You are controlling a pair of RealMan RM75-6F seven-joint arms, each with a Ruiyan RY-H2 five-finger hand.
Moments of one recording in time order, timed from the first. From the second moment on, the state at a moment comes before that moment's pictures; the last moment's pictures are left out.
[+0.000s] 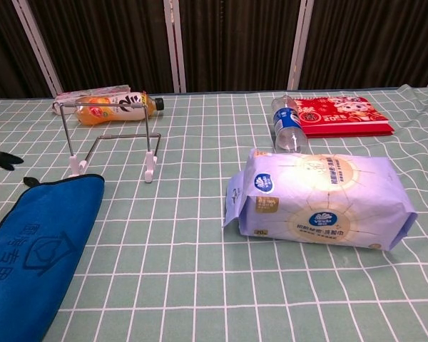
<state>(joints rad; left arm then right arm) -0.46 -1.25 0.18 -1.25 1.69 1.22 0.01 0.02 -1.03 0.11 -1.63 -1.50 1.58 0.04</state>
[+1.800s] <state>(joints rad) -0.76 -1.57 -0.10 -1.33 0.76 0.88 0.58 0.05 -1.04 0.12 -1.61 -1.44 1.51 0.02</state>
